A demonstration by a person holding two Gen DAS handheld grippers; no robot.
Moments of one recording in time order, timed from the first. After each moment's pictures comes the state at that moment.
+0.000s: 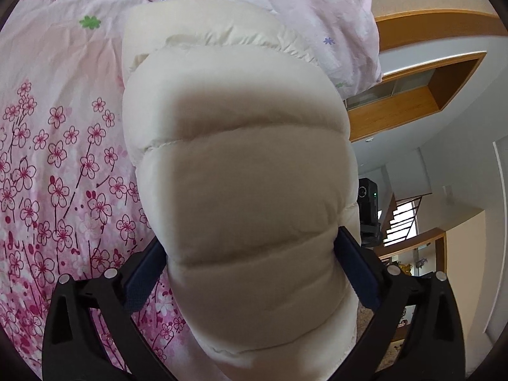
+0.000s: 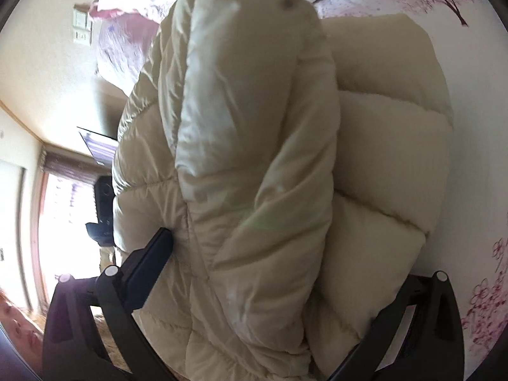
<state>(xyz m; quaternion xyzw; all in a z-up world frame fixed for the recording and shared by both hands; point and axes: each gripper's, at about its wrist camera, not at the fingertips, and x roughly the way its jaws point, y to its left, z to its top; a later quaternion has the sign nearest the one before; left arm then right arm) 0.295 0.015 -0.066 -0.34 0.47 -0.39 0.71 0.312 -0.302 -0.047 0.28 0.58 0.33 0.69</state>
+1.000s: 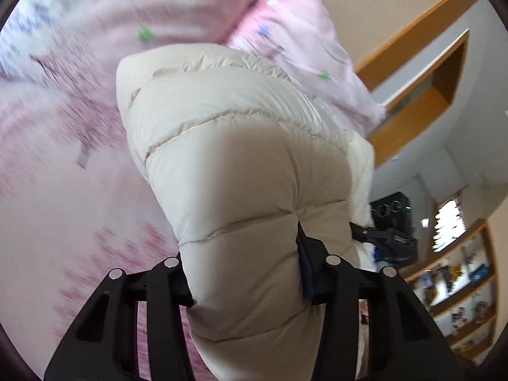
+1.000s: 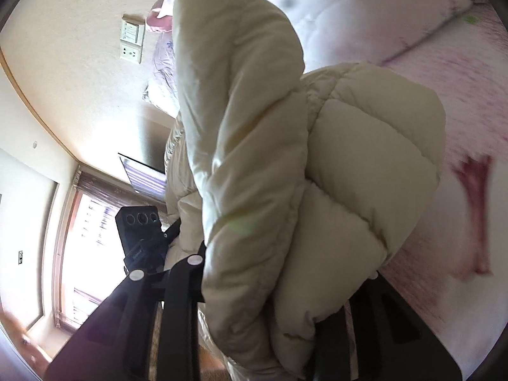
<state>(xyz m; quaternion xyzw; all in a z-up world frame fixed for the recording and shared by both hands) 0.302 0.141 0.019 -0.25 0.39 -0.31 0.83 0.330 -0.187 -0.017 0.34 0.48 0.37 0.72</state>
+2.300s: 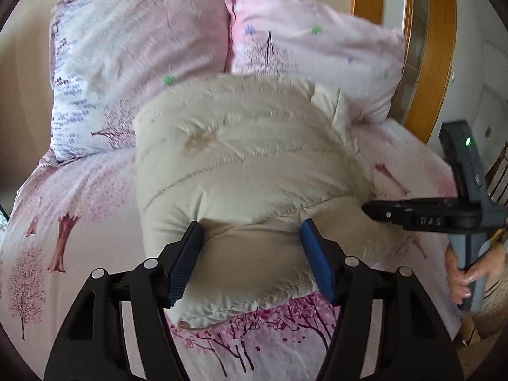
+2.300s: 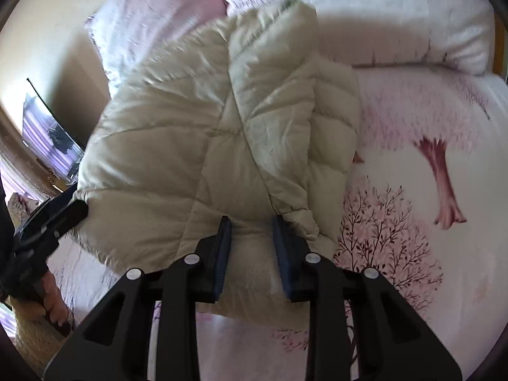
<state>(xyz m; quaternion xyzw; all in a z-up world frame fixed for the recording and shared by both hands) 0.214 0.117 0.016 0.02 0.33 -0.17 0.93 0.253 -0.103 -0.030 0.08 0.49 0.19 0.85</state>
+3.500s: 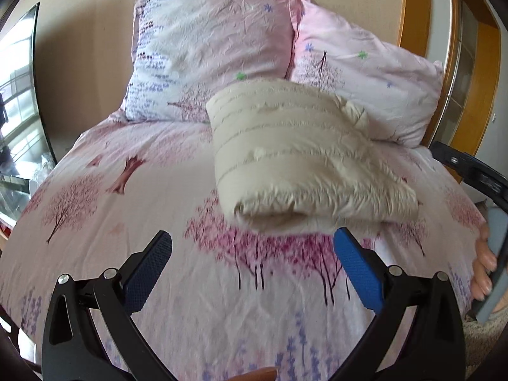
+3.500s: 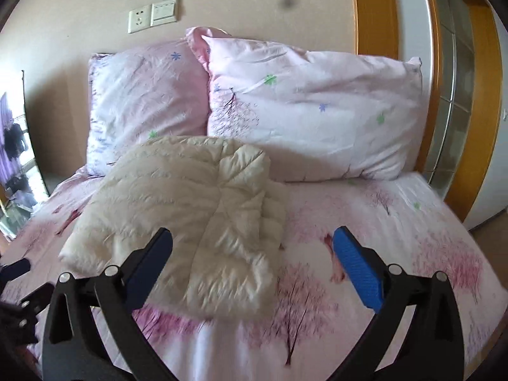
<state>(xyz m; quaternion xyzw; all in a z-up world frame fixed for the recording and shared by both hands) 0.119 0.151 0.026 -0.06 0.33 -0.05 0.94 0.165 -0.099 0.071 -0.01 0.30 0.08 0.95</state>
